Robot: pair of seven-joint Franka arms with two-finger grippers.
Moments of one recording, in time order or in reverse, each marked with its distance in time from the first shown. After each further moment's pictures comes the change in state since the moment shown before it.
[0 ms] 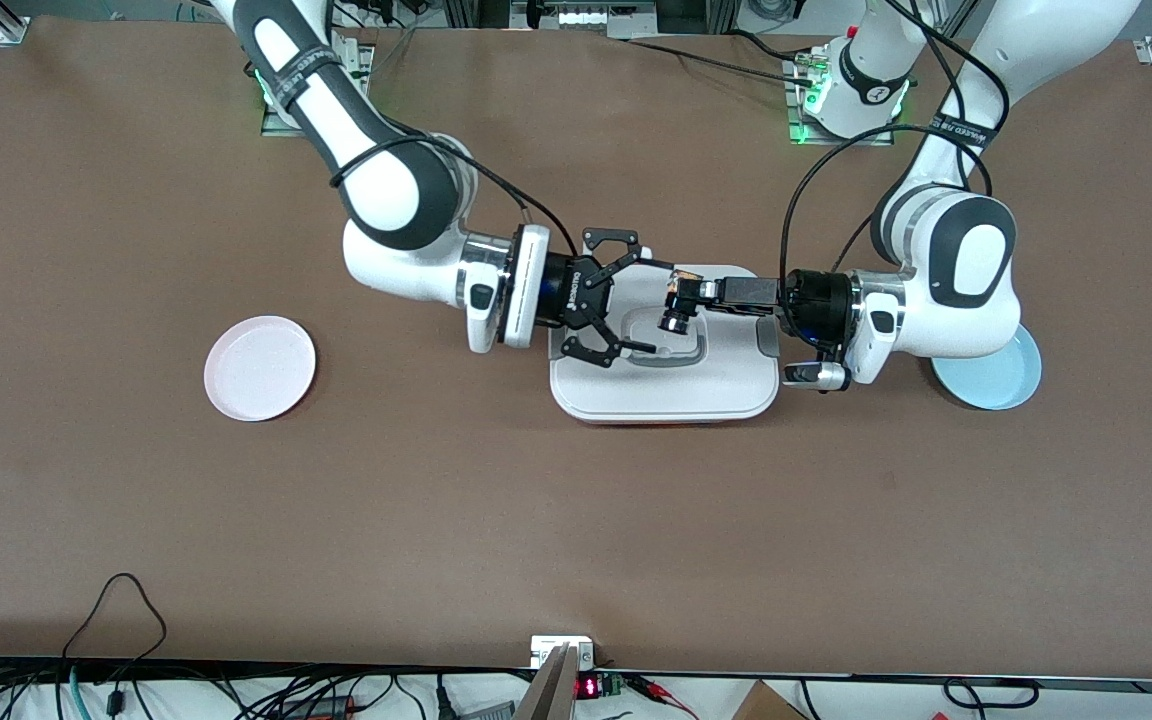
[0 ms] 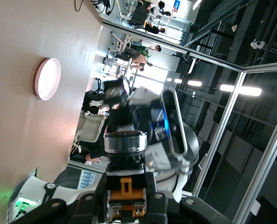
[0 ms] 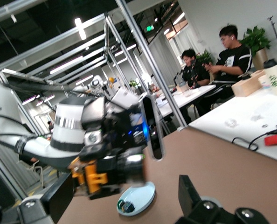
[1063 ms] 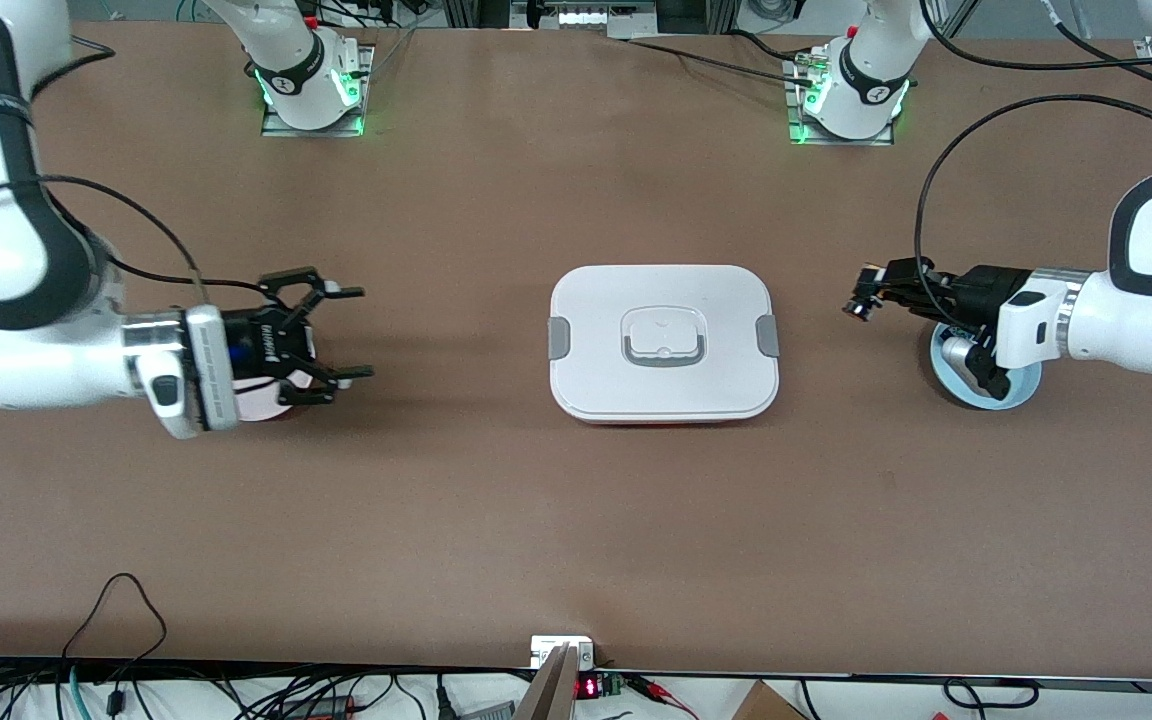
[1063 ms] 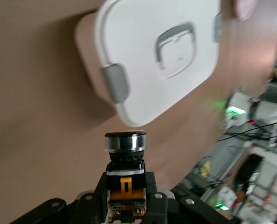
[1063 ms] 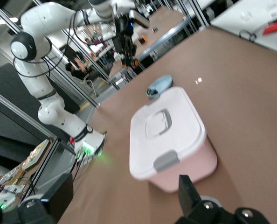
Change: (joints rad) left arm 0.221 -0.004 0.001 0.297 1.191 -0.308 0.035; right arm -0.600 -0.085 -0.011 0.012 -0.908 -0.788 0.505
